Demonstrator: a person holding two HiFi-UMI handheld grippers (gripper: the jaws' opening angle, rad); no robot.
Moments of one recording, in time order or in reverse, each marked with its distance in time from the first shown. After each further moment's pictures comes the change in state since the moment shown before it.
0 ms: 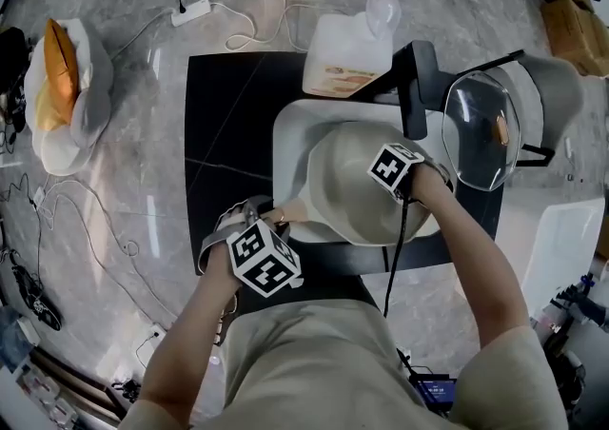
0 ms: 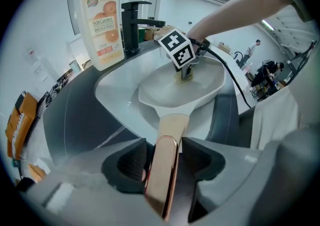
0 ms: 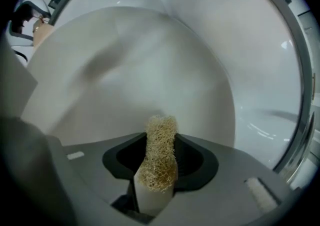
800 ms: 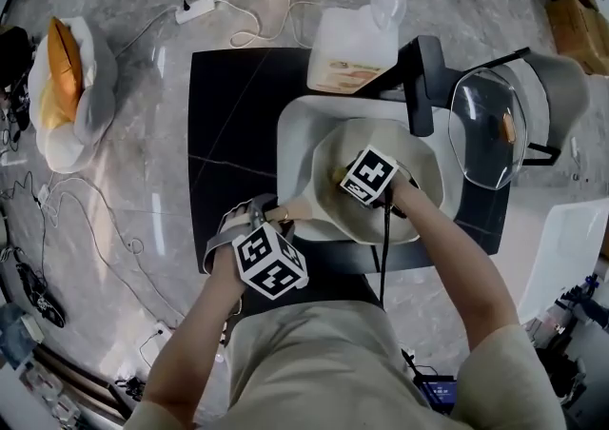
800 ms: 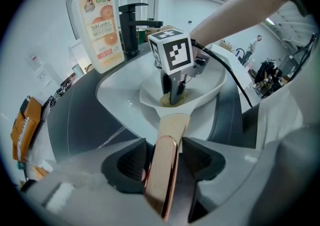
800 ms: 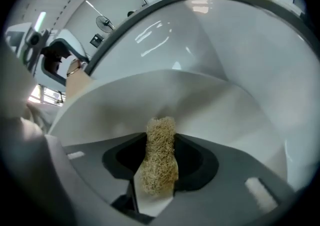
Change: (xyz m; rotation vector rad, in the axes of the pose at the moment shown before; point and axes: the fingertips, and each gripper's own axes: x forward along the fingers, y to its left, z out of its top) left arm 0.002 0.001 -0.001 0.024 -0.010 0.060; right arm -0.032 0.096 0.115 -0.078 -0.459 0.297
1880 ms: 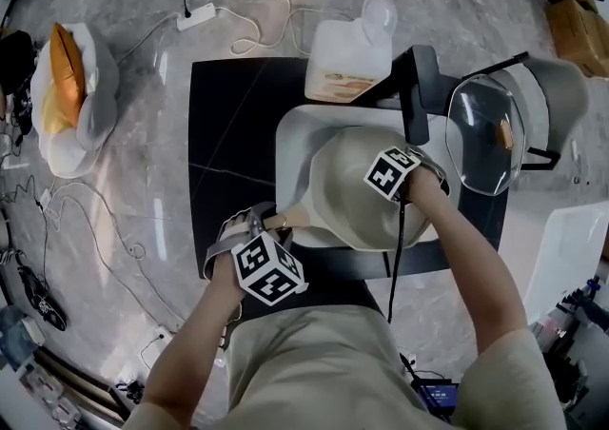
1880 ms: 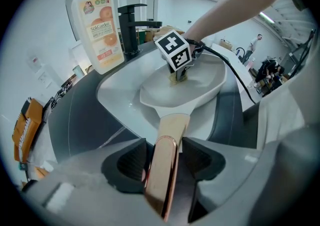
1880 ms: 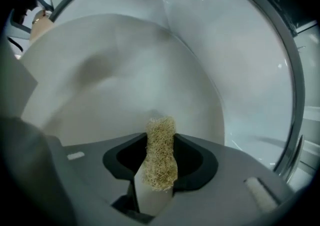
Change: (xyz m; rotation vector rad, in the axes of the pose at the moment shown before) left arm 0.000 0.000 -0.001 0.007 -0.002 0.014; right arm -0.039 -0.099 -0.087 -0.041 0.351 -0.398
